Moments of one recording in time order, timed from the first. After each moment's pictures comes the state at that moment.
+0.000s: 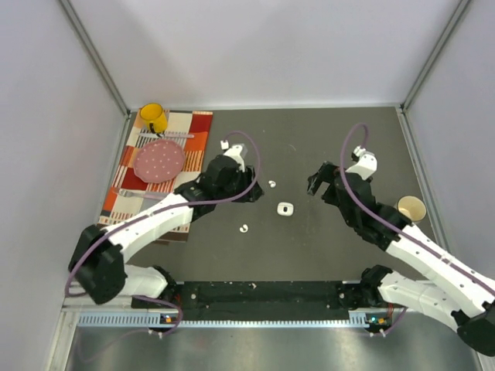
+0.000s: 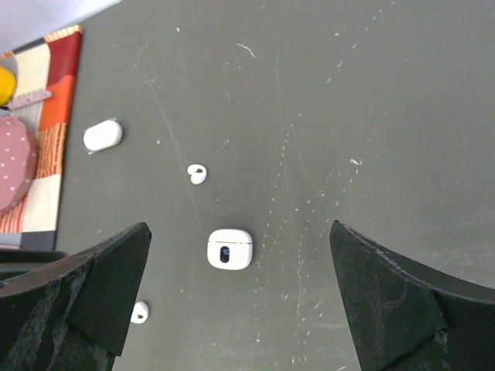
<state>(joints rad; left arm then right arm) -0.72 1.36 0.94 -0.18 0.06 -0.60 0.74 0.83 0.76 -0.41 0.58 0.73</state>
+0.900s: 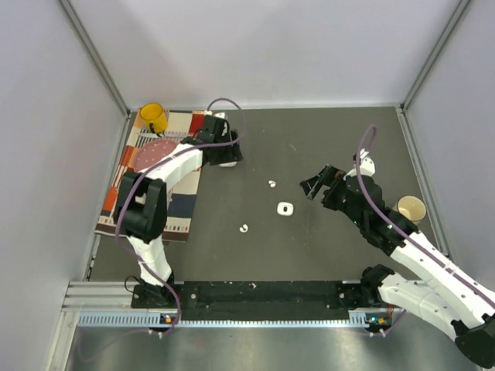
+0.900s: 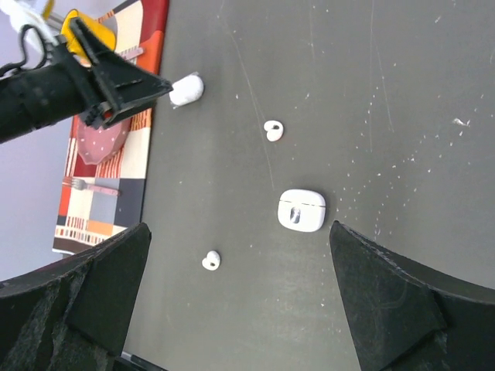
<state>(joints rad) -0.37 1.82 1.36 -0.33 0.03 -0.46 0.64 0.79 0.71 -0.32 0.24 0.81</state>
